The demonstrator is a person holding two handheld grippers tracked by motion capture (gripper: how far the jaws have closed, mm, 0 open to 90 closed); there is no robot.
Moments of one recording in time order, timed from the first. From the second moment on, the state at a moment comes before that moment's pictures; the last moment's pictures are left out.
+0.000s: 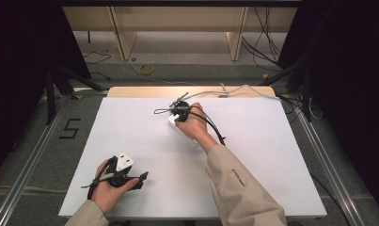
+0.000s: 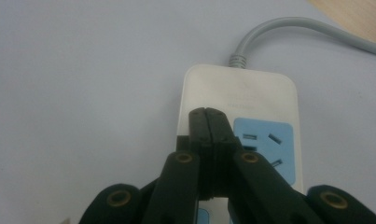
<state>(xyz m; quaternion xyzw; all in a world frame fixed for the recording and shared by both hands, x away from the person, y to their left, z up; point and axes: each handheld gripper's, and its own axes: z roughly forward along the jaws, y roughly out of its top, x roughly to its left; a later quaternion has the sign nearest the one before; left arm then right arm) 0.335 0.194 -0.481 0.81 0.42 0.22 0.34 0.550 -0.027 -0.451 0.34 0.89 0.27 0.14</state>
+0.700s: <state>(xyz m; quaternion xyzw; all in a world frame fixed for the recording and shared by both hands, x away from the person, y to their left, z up) 0.334 0.193 -0.481 0.81 0.42 0.22 0.34 0.541 -0.046 -0.442 0.35 0.88 0.29 0.13</state>
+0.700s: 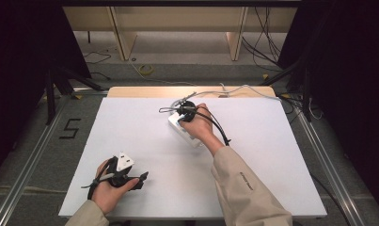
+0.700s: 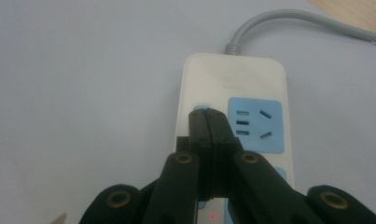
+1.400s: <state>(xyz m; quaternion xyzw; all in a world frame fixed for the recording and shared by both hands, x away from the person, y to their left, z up) 0.334 0.192 -0.482 0.81 0.42 0.22 0.34 0.529 -0.067 -0.435 0.35 0.88 0.28 0.12</state>
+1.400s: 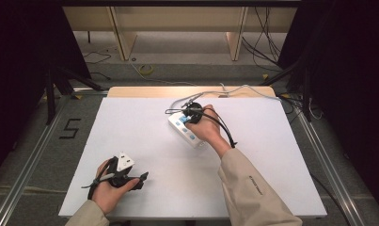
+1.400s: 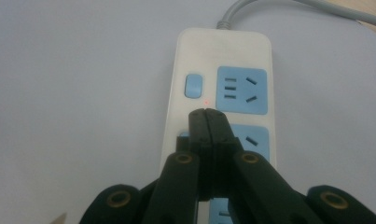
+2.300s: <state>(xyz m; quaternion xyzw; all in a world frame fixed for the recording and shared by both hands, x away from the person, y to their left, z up) 0.334 0.193 -0.482 0.81 0.42 0.22 0.34 0.514 -0.082 -0.432 0.35 0.89 0.28 0.12</state>
